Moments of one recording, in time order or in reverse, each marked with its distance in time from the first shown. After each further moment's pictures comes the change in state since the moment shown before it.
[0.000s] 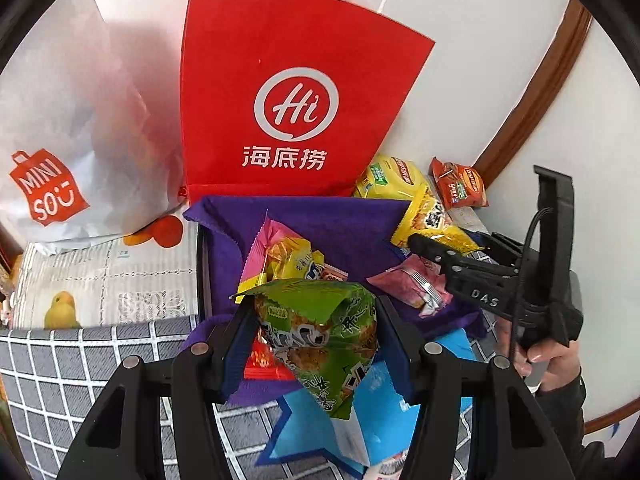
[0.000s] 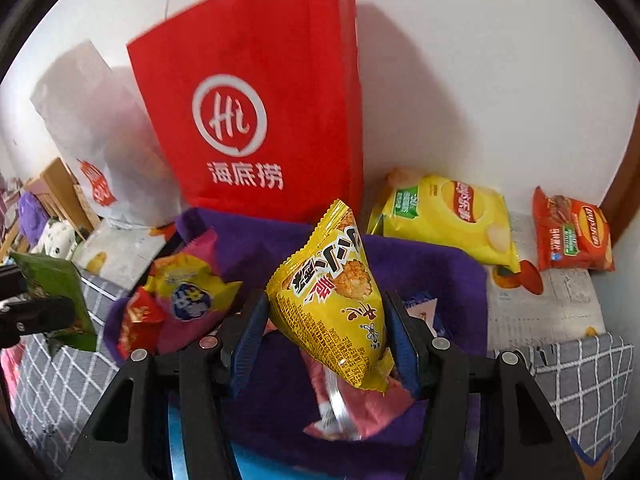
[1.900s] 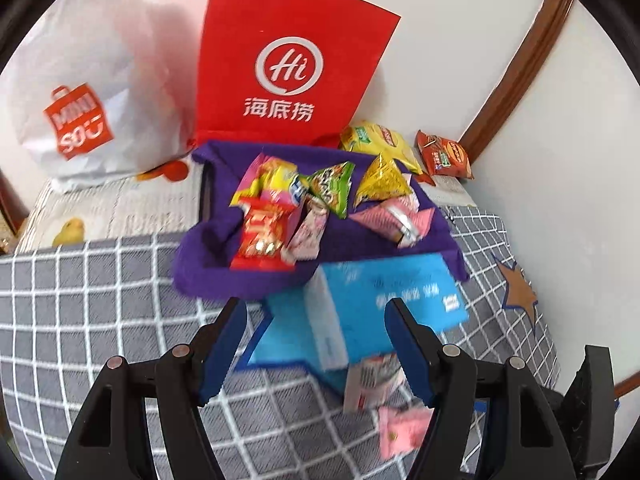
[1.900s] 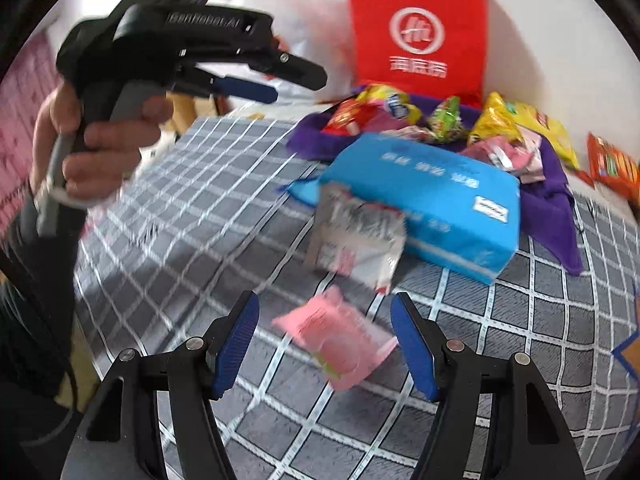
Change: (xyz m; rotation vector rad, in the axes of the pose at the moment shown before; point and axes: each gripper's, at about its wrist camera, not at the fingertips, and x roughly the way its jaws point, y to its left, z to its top) left arm -0.041 -0.012 -0.082 -0.014 0.017 -0.001; right arm -0.130 0.110 -0.206 -0.252 0.092 0.237
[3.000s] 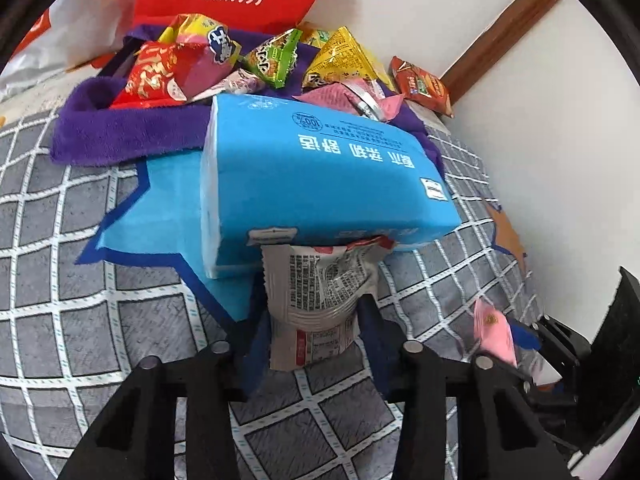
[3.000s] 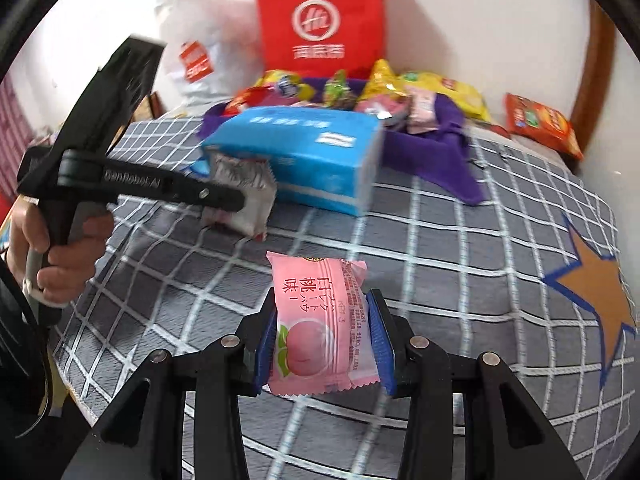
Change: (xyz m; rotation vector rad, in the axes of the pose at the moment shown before) left arm 0.086 -0.045 -0.075 -0.055 0.161 -0.146; right arm -0.038 -0.081 -0.055 0.197 -0.038 -0.176
